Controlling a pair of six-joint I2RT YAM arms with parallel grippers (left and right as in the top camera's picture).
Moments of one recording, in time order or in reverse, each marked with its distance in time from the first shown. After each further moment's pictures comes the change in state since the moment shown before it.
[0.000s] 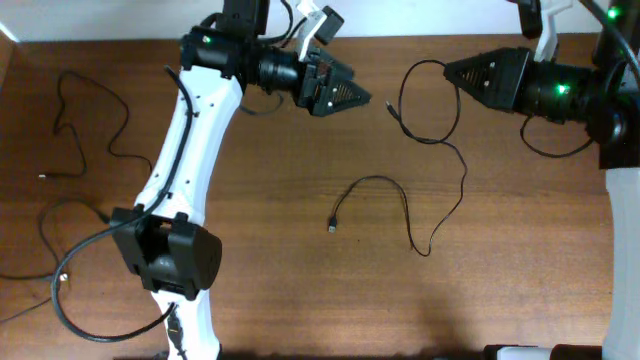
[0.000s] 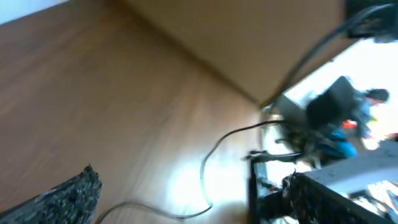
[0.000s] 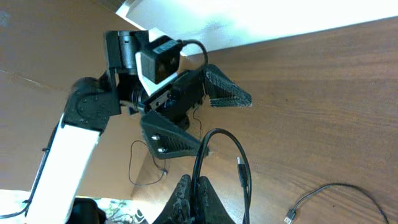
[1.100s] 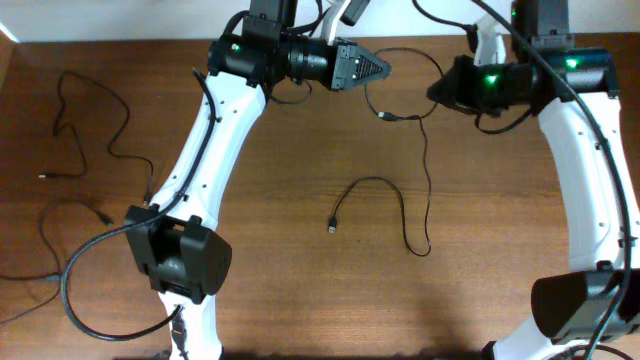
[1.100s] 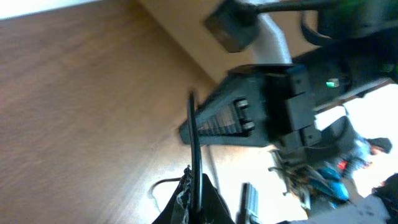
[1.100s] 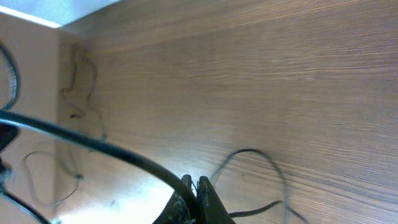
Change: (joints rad) left arm -0.078 0.000 -0.023 0.304 -0.118 -0.443; right arm 0.070 0.270 0.001 -0.093 0.401 -0.066
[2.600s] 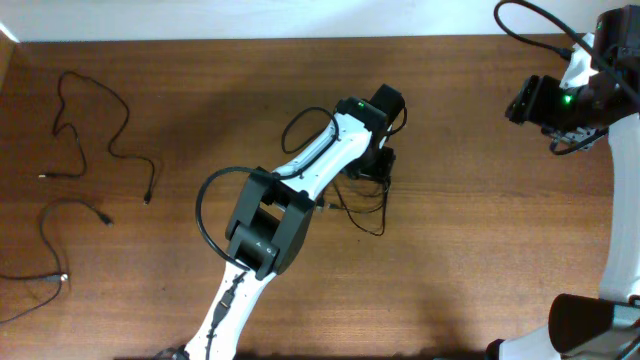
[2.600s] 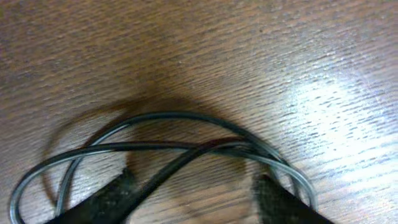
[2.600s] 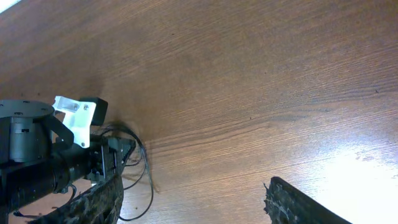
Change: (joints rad) left arm -0.306 0.387 -0.061 -0.311 -0.982 -0.175; right arm -0.195 -0.092 0.036 -0.260 0.367 -0.045
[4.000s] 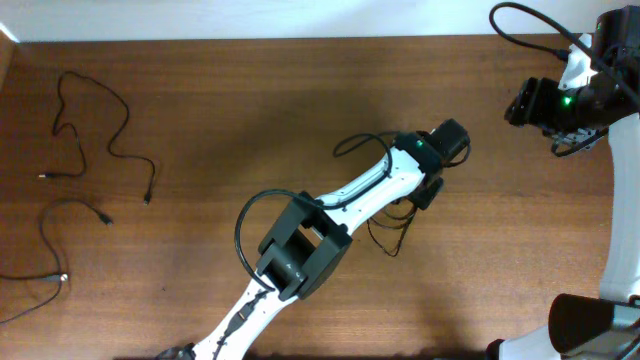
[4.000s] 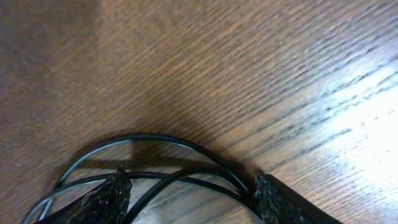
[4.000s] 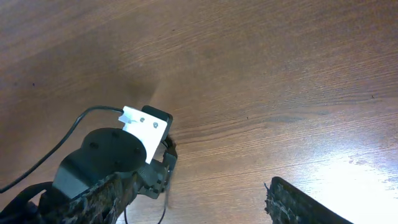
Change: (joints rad) left arm -0.224 0.037 0.052 0.102 -0.198 0.108; right arm 0.000 0.000 0.000 -0.008 0.000 -0.049
